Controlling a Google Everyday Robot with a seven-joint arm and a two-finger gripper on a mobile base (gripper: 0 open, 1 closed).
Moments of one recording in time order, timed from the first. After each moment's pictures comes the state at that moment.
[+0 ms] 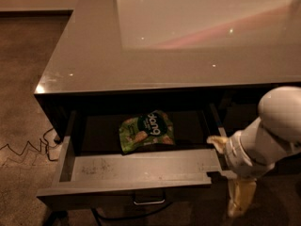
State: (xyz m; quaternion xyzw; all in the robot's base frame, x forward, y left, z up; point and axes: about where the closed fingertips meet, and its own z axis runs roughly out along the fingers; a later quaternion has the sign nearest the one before) arm 0.367 -0.183 0.716 -0.72 0.68 0.08 0.11
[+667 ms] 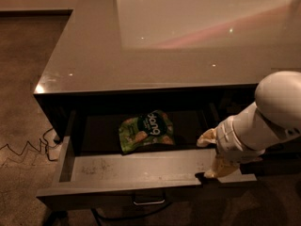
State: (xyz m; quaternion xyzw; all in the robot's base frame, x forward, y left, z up) arm 0.396 -0.159 0.751 -0.73 0.66 0.06 0.17
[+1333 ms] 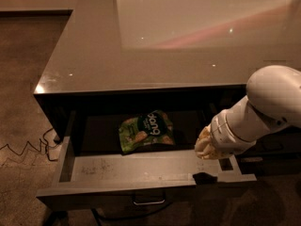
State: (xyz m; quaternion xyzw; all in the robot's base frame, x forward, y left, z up) arm 0.420 -0.147 0.745 -0.73 0.66 0.07 0.18
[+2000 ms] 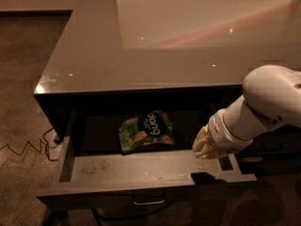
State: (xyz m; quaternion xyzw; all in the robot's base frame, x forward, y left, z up) arm 0.423 -0.145 0.742 -0.73 0.66 0.08 0.18
